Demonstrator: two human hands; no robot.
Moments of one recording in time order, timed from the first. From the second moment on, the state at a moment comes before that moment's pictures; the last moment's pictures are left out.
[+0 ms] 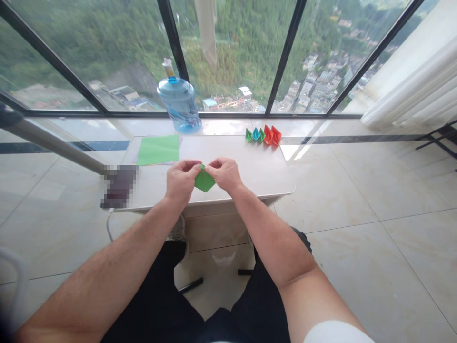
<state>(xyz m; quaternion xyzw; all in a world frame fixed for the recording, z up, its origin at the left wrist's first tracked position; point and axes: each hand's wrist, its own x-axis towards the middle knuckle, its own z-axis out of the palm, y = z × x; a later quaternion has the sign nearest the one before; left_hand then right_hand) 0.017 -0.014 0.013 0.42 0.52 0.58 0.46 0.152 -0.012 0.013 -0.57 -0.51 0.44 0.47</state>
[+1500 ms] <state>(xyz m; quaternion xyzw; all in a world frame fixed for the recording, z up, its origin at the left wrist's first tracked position) 0.003 -0.005 0.012 0.46 0.56 0.54 0.43 0.154 -0.017 0.015 -0.59 -0.59 0.40 0.38</state>
